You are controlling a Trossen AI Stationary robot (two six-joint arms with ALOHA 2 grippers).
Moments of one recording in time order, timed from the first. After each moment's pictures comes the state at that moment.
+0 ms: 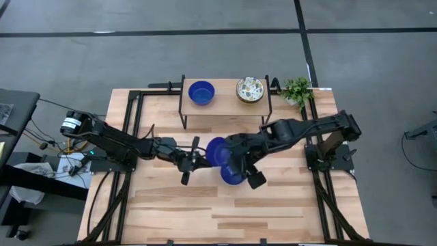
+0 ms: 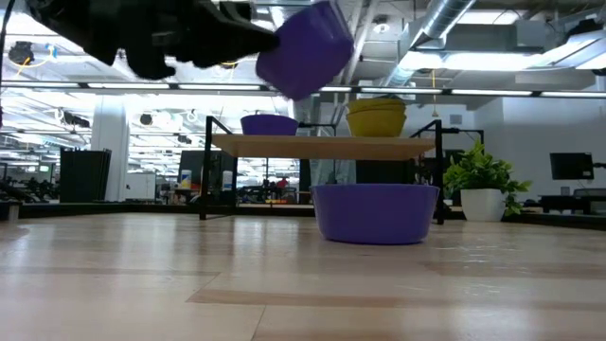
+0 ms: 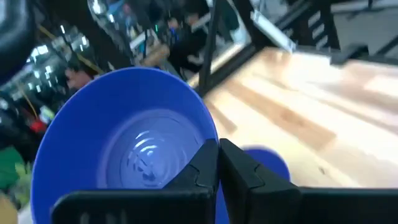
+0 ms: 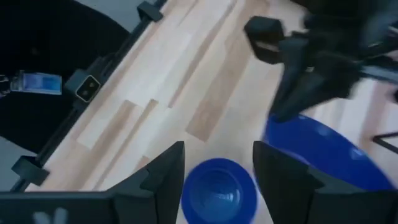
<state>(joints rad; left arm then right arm) -0.21 1.24 0.54 0.70 0.04 0.66 0.24 1.71 1.82 -1.02 -0.13 -0.29</state>
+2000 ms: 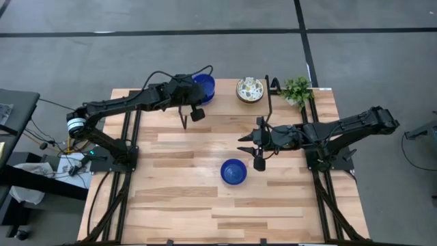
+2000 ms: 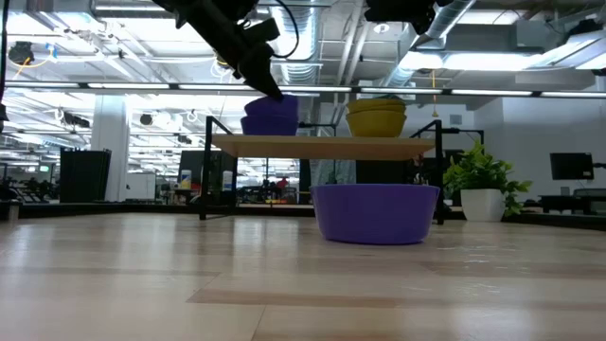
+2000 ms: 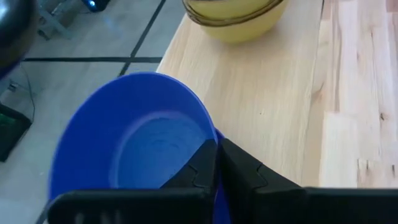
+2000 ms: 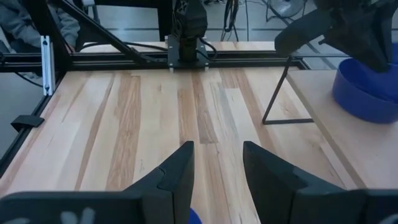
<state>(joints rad) 0.39 1.30 1.19 -0.32 -0.15 0.39 0.20 1.20 0.96 -0.20 0.26 0.04</state>
